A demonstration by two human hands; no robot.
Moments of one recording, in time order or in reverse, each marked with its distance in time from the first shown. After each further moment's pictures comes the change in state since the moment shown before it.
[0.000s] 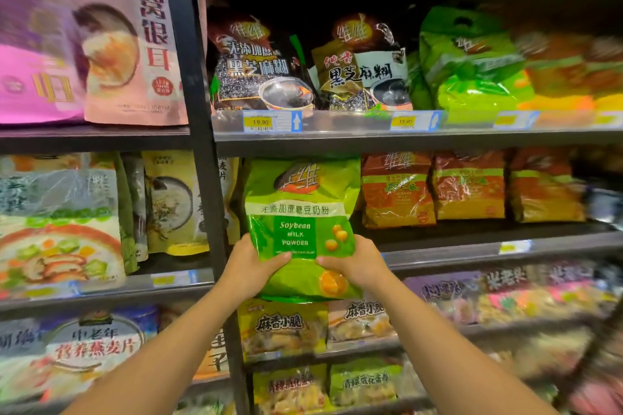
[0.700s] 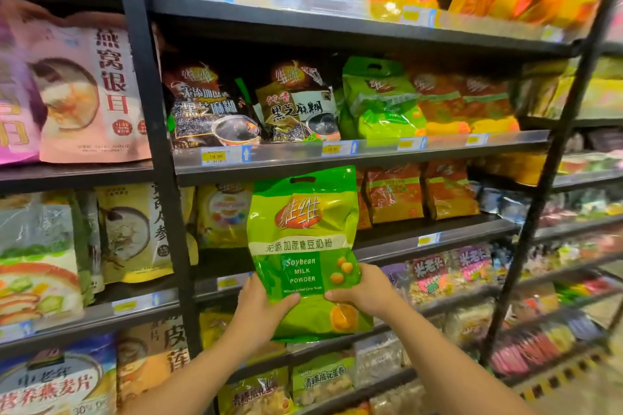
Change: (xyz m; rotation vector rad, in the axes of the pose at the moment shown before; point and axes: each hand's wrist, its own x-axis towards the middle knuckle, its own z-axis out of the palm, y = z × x) left_hand -0.092 0.065 0.059 0.012 -0.125 0.091; right_hand -0.130 -0.002 -0.092 -0.107 0.083 0.074
